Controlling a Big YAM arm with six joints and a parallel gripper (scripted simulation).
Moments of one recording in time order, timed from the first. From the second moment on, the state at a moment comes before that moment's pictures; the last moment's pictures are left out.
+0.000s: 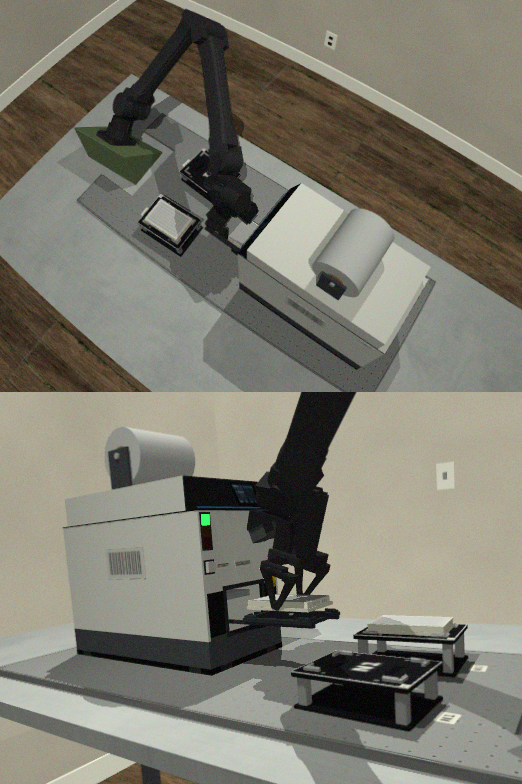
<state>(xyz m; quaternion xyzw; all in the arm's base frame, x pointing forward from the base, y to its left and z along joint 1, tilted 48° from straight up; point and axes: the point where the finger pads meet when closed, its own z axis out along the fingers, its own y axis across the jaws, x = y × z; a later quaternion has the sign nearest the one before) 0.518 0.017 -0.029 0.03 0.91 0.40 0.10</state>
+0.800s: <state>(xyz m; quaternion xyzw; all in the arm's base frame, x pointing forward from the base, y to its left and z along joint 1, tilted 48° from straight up) 0.521 -0.007 -0.006 0.03 0.91 0.40 0.10</state>
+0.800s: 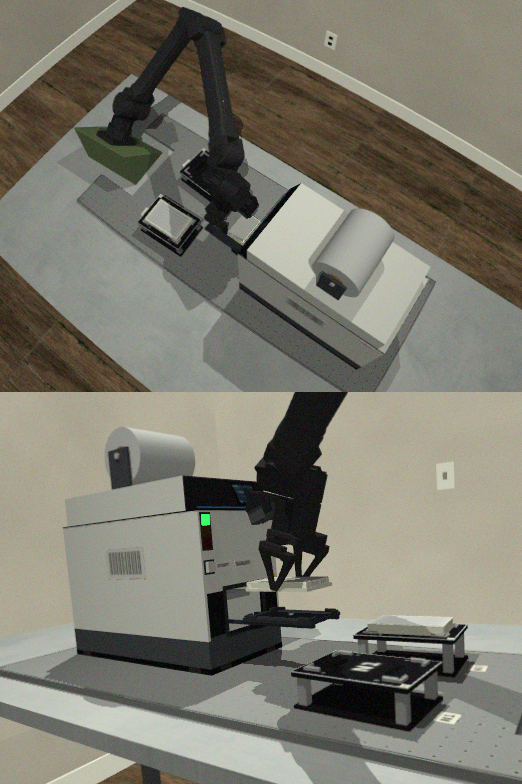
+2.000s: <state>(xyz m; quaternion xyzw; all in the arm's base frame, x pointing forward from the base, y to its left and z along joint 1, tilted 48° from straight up) 0.519 -0.008 -0.007 0.04 0.91 0.40 0.10</state>
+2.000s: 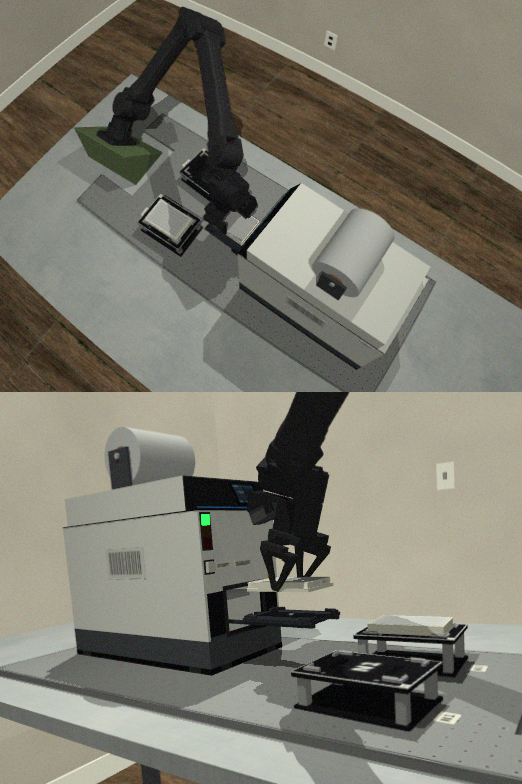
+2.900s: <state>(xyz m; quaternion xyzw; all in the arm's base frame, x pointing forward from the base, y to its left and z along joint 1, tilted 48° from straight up) 0.517 -0.002 -0.015 0.05 0.91 0.39 0.09</state>
